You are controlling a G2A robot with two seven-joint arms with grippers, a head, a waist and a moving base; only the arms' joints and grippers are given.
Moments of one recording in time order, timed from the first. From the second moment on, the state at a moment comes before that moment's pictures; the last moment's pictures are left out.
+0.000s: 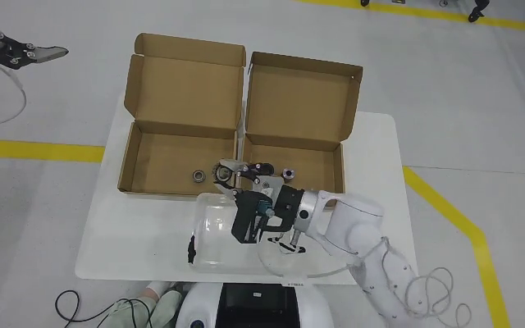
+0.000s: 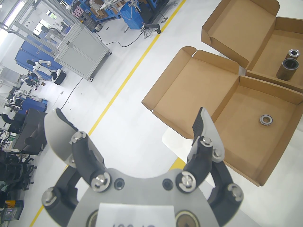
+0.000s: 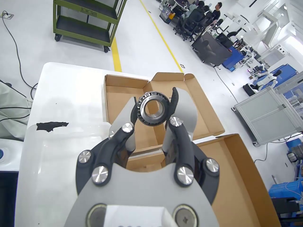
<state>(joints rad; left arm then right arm) 0.60 -0.17 -1.14 -1.49 0.83 -0.81 -0.08 -1.20 -1.36 0.98 -2.06 -1.58 -0.70 0.23</state>
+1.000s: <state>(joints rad) 0.60 -0.17 -1.14 -1.49 0.83 -0.81 -0.08 -0.94 -1.39 0.97 -2.05 -1.34 -0.60 0.30</state>
